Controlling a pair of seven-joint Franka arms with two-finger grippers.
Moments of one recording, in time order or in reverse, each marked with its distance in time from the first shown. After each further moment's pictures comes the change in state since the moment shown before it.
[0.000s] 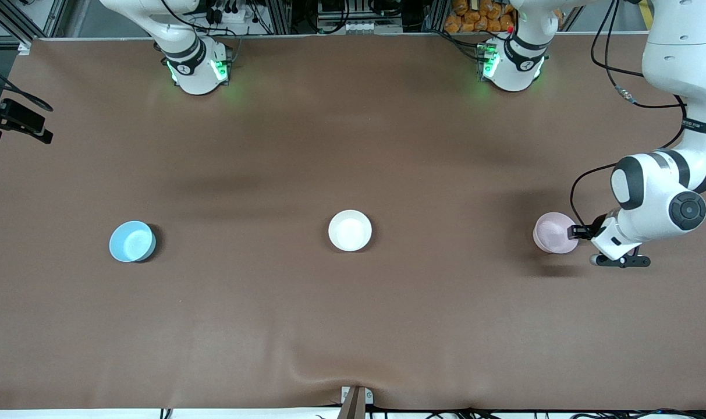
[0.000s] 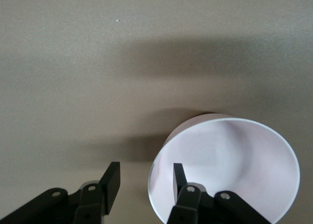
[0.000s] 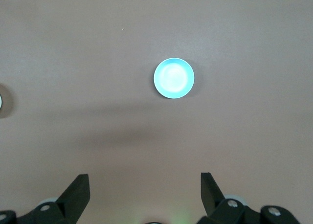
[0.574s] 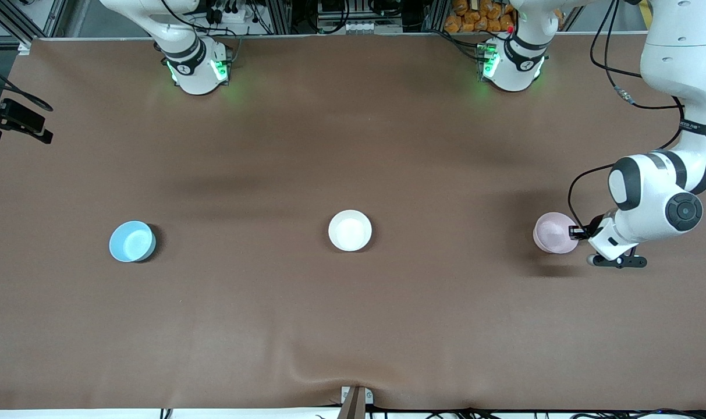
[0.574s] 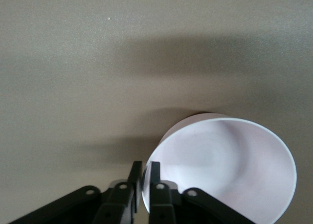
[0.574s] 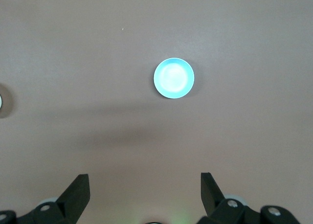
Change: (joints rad) left arm -0.001 0.005 -0.004 0.000 0.000 0.000 0.000; right arm 0.000 0.000 0.000 0.000 0.000 0.000 0.000
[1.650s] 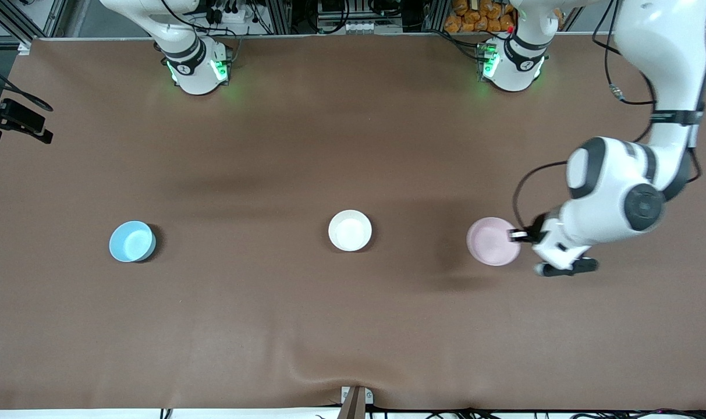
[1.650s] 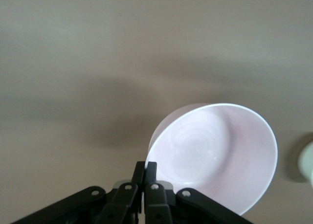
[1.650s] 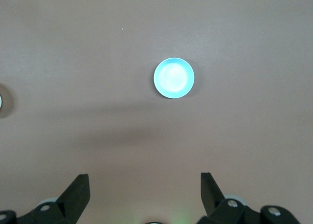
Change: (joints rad) left arm -0.091 -0.071 -0.326 0.242 -0.064 -0.280 -0.548; right arm 0.000 0.000 0.000 0.000 0.000 -0.001 0.000
